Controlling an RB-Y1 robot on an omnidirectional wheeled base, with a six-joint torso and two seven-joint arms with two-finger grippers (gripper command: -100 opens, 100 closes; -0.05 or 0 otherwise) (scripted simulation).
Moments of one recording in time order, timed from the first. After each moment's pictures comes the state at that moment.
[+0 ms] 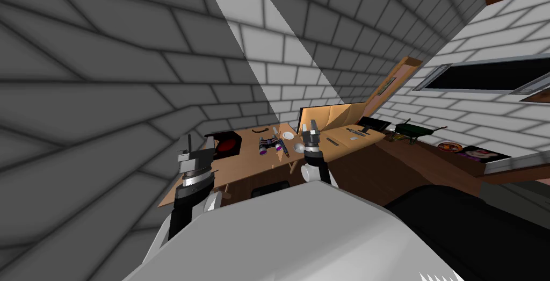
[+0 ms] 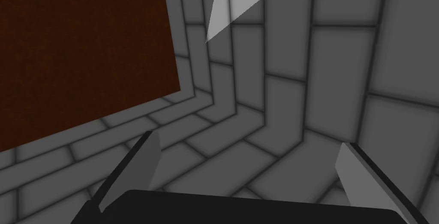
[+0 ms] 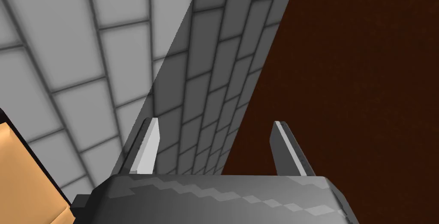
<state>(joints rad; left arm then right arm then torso) 0.55 0.03 0.02 -2.24 -0.09 -0.62 0.09 0.48 0.03 0.06 -2.24 -0.05 -0.49 0.02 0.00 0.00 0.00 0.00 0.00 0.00</state>
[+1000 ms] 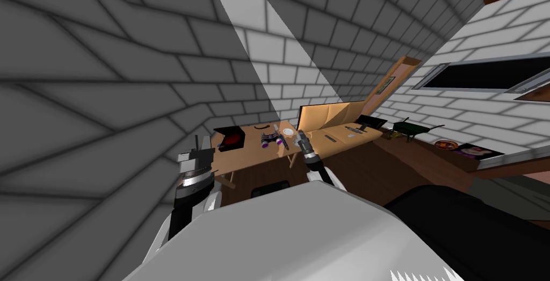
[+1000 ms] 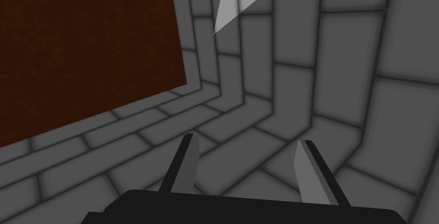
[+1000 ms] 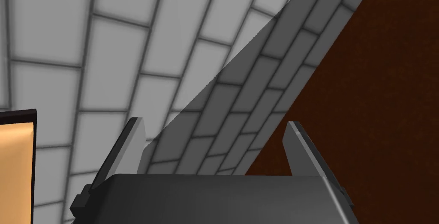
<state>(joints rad) 0.55 0.03 0.02 -2.24 -0.09 -0.62 0.09 0.51 -0.24 0.08 -2.07 0.06 -0.51 0.08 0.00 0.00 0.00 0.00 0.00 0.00</state>
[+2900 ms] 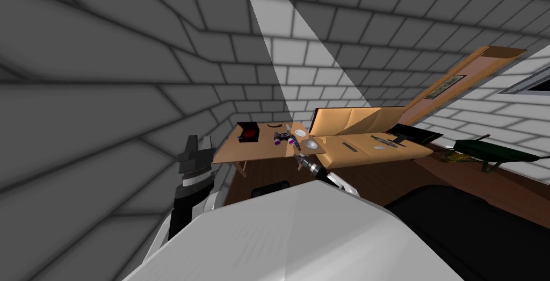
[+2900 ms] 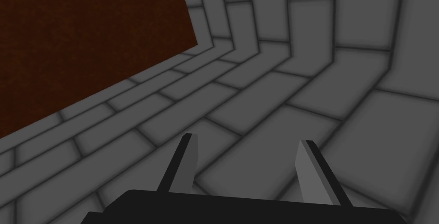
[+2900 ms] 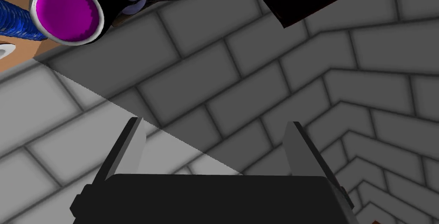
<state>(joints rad) 0.55 0.03 0.02 -2.24 -0.09 -0.62 0.09 0.46 -0.60 0.18 -1.56 0.35 -0.48 0.30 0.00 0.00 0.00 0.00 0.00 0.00</state>
